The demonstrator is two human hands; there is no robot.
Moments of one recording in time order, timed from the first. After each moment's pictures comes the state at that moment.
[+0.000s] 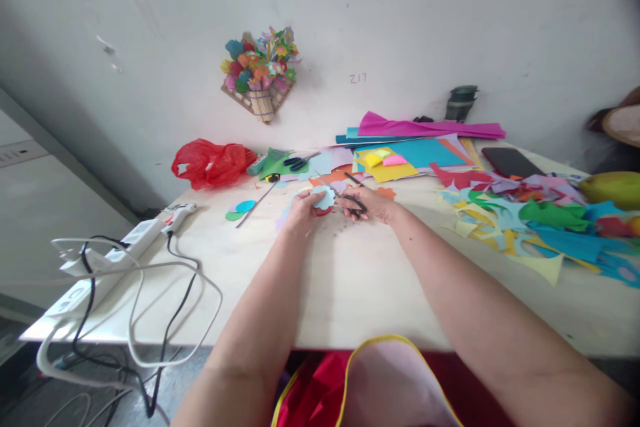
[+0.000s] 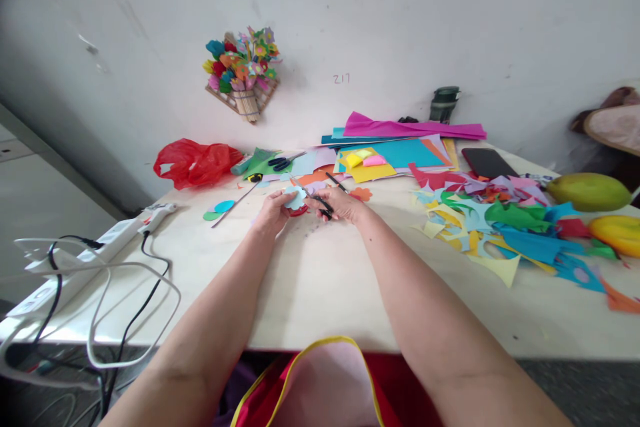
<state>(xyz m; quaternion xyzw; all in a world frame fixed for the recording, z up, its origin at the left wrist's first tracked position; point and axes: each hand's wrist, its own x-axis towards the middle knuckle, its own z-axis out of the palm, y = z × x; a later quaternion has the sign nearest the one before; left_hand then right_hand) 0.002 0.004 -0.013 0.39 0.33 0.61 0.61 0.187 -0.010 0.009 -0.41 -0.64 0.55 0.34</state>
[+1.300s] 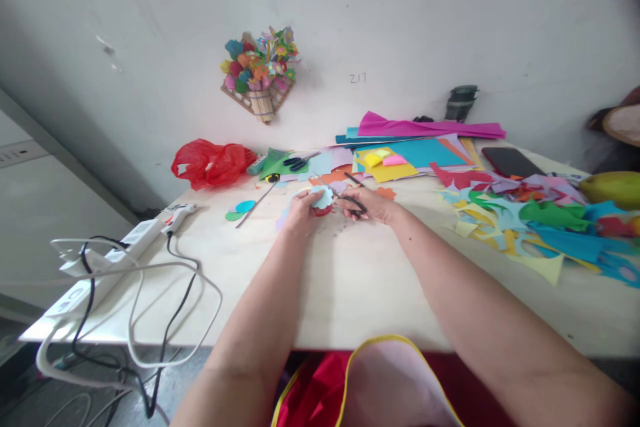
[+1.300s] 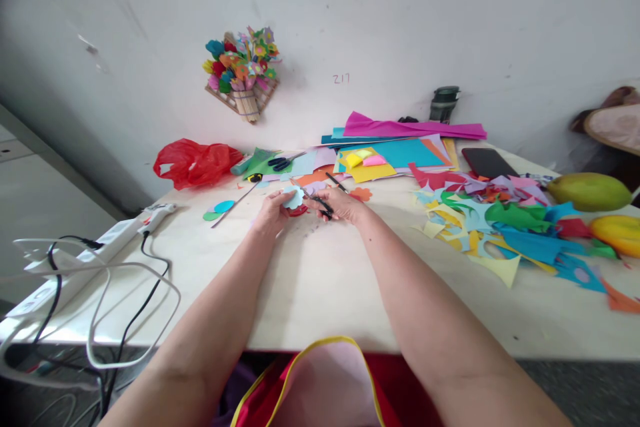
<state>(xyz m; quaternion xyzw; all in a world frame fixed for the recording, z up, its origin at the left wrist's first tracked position) 0.001 0.010 -0.019 0.38 0.33 0.62 0.60 0.187 -0.006 0.004 -0.41 -0.65 0.55 0.33</state>
